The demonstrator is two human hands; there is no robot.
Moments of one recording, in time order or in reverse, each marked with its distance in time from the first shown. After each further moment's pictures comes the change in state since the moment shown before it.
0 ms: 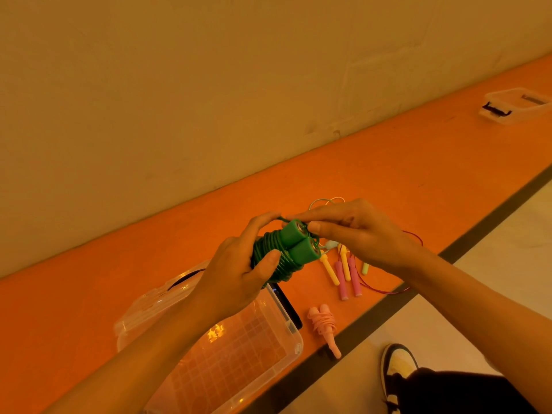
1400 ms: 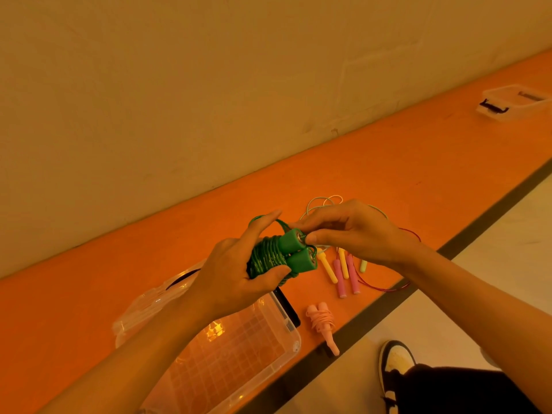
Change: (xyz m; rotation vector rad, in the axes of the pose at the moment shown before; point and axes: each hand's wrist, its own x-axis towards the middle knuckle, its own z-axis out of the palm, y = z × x) left_hand 0.001 -0.013 -0.002 0.246 -0.037 0.117; right_hand -0.001 0.008 -0.003 0.078 -0.053 0.048
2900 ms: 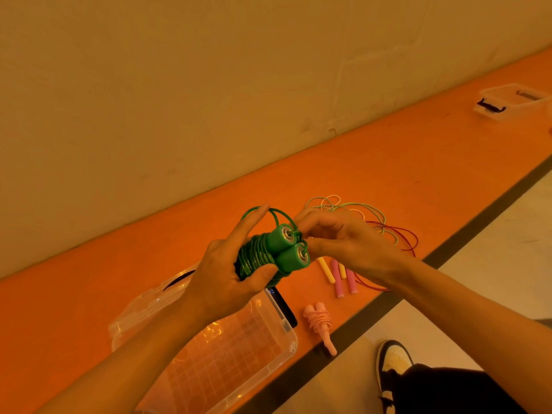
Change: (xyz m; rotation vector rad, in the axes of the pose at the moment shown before) left_hand -0.002 0.006 0.001 -0.159 0.126 0.016; right_hand -0.010 -0.008 0.017 0.363 -0.015 0.039
